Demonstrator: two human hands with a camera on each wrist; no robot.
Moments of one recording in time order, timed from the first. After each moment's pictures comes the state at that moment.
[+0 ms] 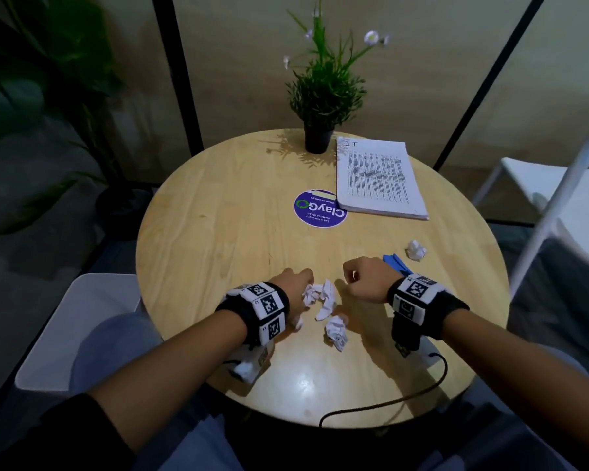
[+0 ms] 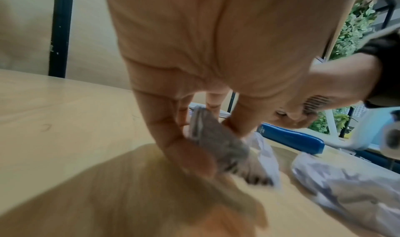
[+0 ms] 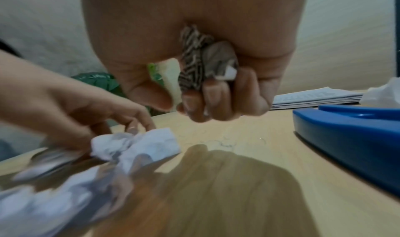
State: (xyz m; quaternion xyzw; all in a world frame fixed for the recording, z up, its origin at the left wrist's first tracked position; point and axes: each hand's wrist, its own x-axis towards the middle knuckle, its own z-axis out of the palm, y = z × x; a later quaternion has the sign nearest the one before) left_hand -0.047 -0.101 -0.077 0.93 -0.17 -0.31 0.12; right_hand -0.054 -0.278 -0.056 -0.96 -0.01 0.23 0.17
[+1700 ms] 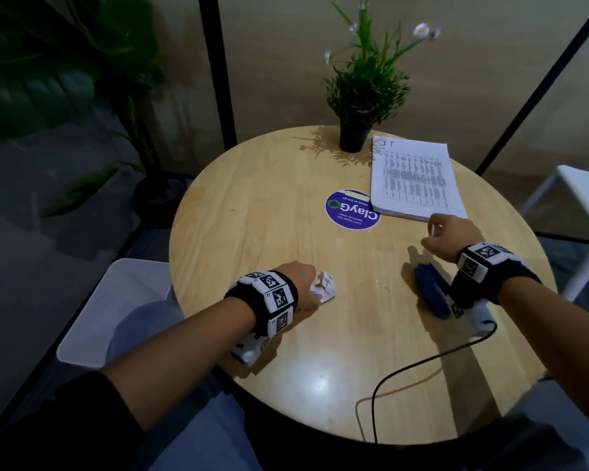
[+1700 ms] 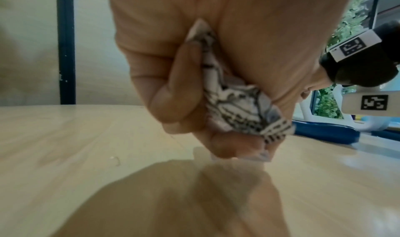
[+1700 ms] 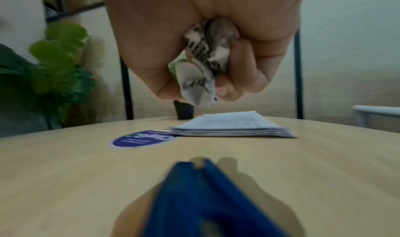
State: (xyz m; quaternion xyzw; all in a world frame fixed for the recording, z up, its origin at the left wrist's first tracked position) left_hand -0.033 -0.078 -0.068 0.94 -0.14 -0.29 0.10; right_hand 0.020 -0.356 -0.047 -0.98 0.12 0.06 0.12
